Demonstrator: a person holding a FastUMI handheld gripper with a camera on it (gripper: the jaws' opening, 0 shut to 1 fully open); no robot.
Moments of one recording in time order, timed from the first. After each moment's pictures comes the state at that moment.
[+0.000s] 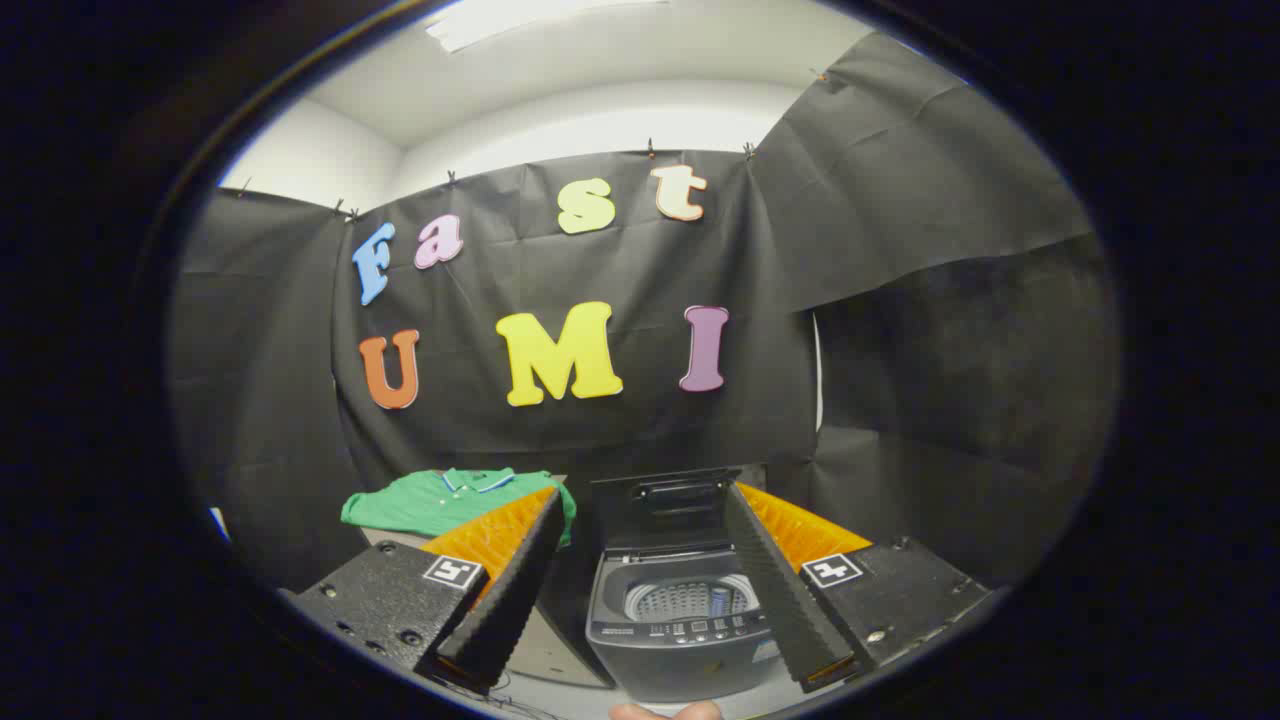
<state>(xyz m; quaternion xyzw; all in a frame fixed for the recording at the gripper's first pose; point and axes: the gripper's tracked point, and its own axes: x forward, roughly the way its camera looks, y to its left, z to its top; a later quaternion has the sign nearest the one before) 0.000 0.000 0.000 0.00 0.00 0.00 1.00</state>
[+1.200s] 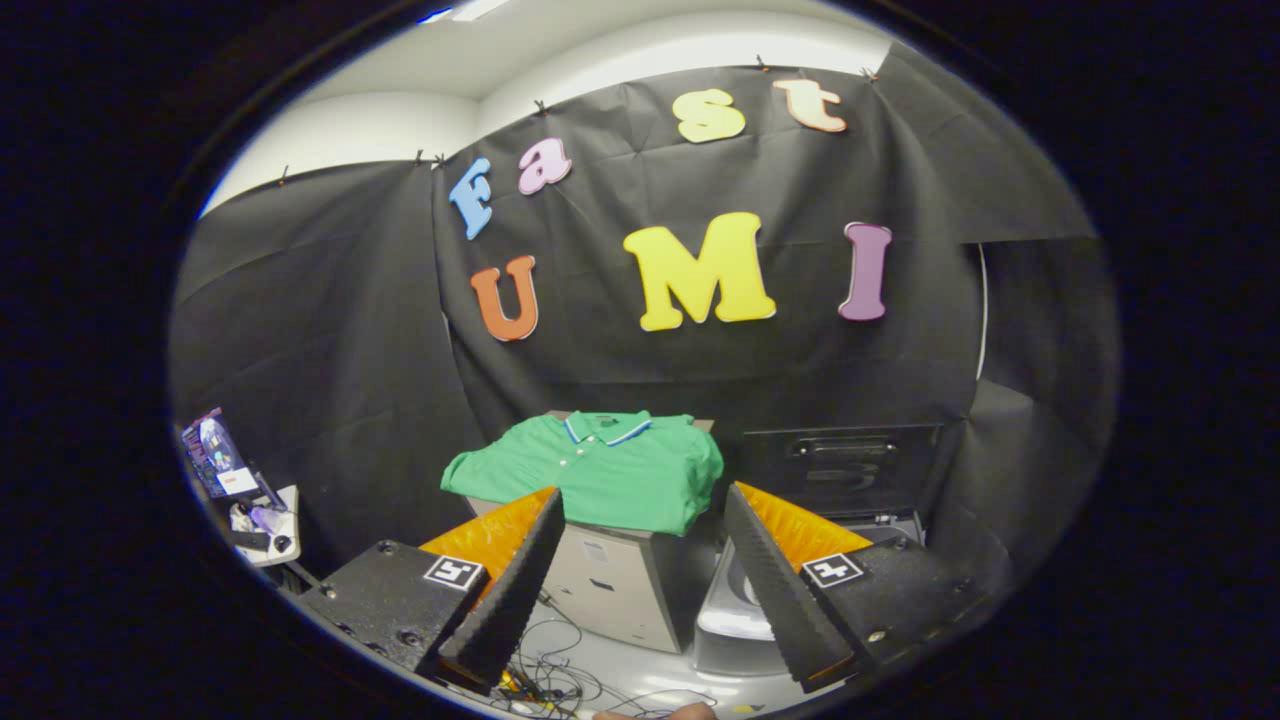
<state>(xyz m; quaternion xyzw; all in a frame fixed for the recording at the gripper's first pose) 0.099 0.152 -0.034 -0.02 0.17 0.18 0.97</state>
